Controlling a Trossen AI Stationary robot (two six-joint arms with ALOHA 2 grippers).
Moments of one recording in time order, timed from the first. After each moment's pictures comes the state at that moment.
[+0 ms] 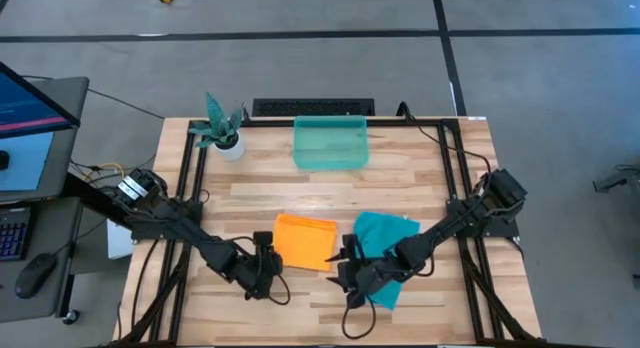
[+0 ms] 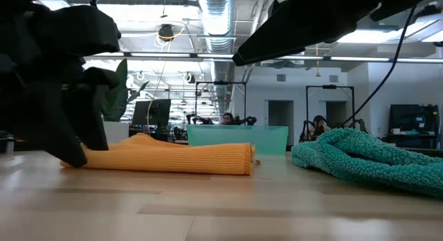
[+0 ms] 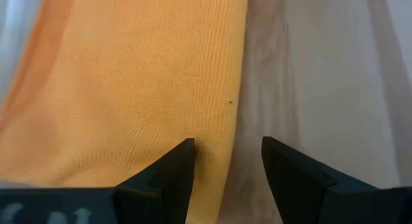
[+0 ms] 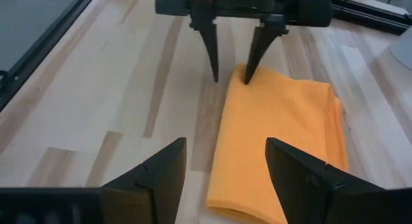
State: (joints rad) left arm -0.63 1.70 0.81 -0.27 -0.46 -0.49; right arm 0.55 1.81 1.04 0.10 0.47 0.07
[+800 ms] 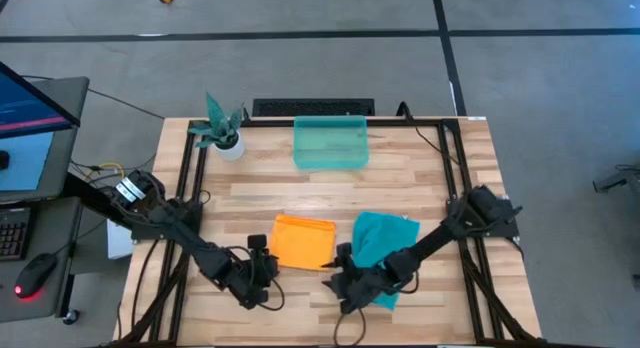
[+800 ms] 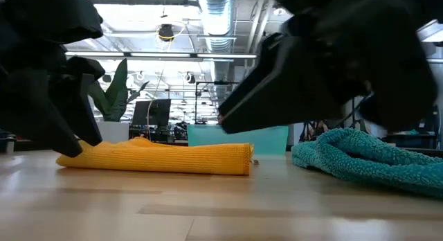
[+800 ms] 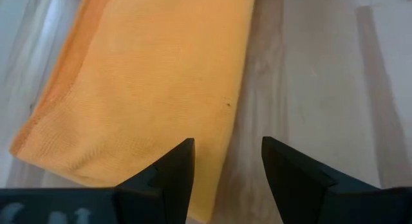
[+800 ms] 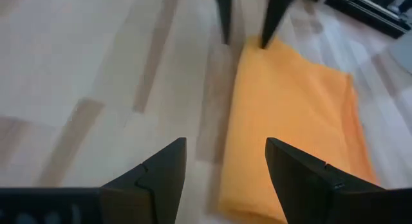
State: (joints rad) left arm -0.71 1.70 0.81 -0.28 -0.60 -0.59; right arm 0.59 2.02 1.10 0.19 0.58 -0.01
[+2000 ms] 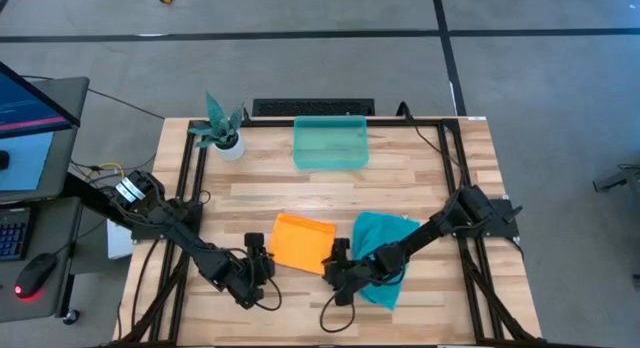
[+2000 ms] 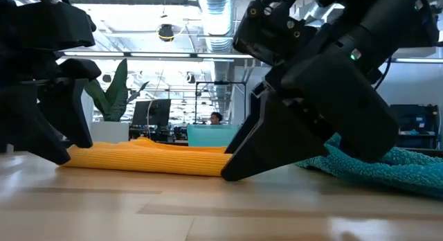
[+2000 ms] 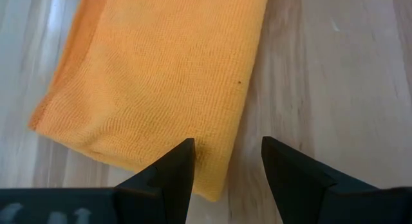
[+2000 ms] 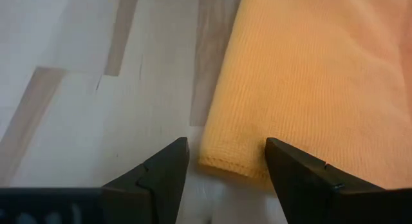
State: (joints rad) left arm -0.72 1.70 0.81 -0.38 -0.60 -0.57; right arm 0.50 2.07 1.12 0.07 0.42 0.19
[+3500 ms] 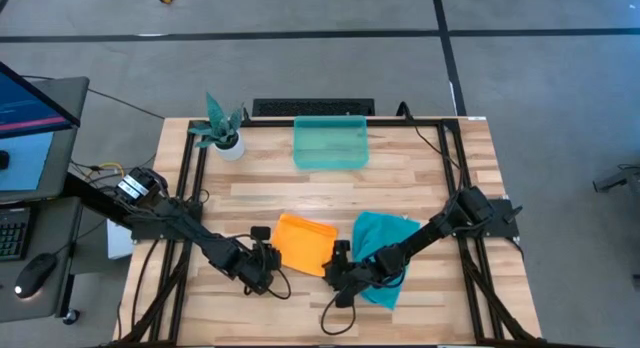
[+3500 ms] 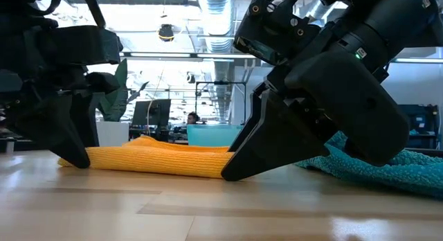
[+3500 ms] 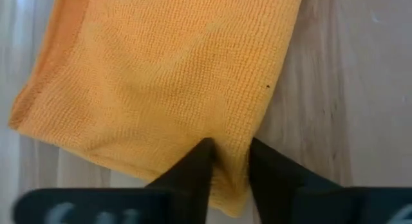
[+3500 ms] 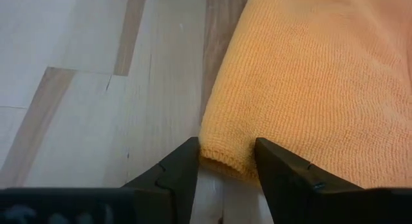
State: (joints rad) left arm -0.58 1.70 0.82 -0.40 -0.45 -0.47; right arm 0.51 2.08 1.12 0.07 0.42 0.20
